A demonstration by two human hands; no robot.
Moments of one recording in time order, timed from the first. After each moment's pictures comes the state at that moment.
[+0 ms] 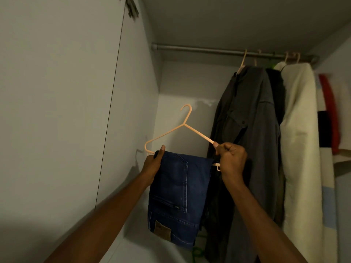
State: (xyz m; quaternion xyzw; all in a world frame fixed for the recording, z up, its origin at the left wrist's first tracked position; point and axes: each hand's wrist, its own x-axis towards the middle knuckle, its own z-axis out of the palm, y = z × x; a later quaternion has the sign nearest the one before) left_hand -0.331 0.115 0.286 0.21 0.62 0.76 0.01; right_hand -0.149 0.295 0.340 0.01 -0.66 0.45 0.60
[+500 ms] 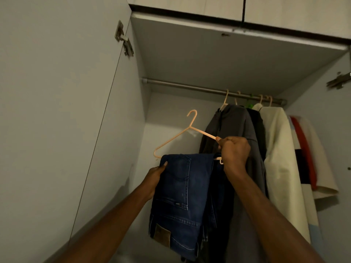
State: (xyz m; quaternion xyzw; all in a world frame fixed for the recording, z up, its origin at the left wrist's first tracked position) left_hand -0.339 0.155 0.363 0.32 0.53 0.78 0.12; right_hand -0.122 0.285 0.473 -0.06 -0.64 0.36 0.68
